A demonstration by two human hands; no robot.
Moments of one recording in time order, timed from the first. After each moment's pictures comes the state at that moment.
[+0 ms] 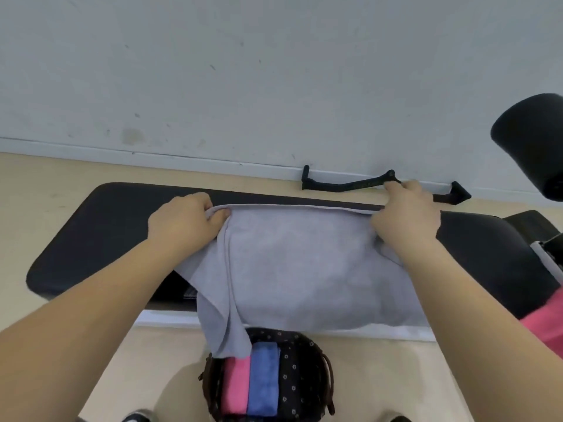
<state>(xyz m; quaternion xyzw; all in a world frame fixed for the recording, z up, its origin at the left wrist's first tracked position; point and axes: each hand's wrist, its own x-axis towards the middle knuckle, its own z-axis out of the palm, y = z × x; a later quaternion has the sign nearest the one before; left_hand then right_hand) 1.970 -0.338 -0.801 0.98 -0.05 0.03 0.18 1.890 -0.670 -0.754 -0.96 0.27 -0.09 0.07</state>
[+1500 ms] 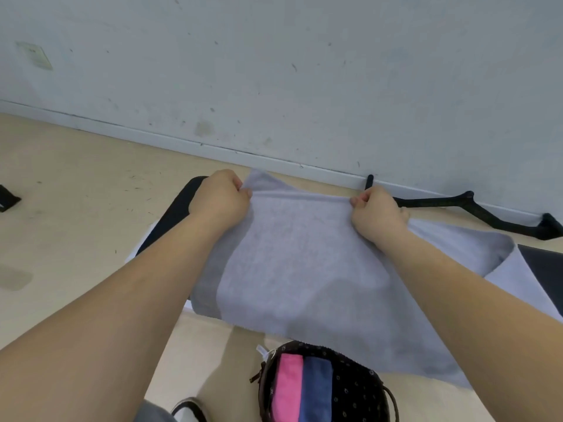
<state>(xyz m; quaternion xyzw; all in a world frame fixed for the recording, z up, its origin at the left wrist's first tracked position) 2.025 -0.245 -0.803 0.94 0.08 0.03 0.33 2.007 -0.522 -0.804 -0.95 0.20 -0.01 0.24</state>
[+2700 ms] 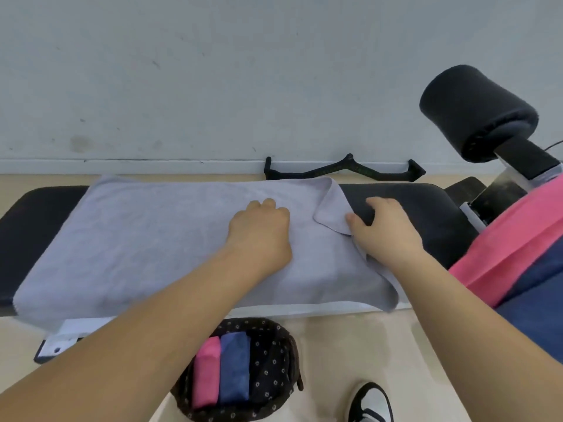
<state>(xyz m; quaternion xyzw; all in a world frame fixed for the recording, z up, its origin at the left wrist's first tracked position) 1.867 -0.526 -0.774 0.96 -0.28 -0.03 0.05 1.801 -0.734 -0.777 -0.94 0.28 -0.04 0.18</state>
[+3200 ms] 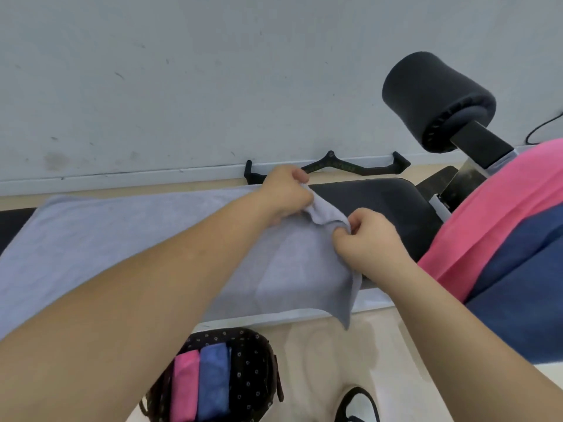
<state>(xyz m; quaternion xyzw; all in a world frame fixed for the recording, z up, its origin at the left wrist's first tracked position) 1.918 -0.664 -0.766 0.84 -0.14 -0.19 0.49 1.768 -0.773 -0.774 -0.89 0.28 -0.07 0.35</state>
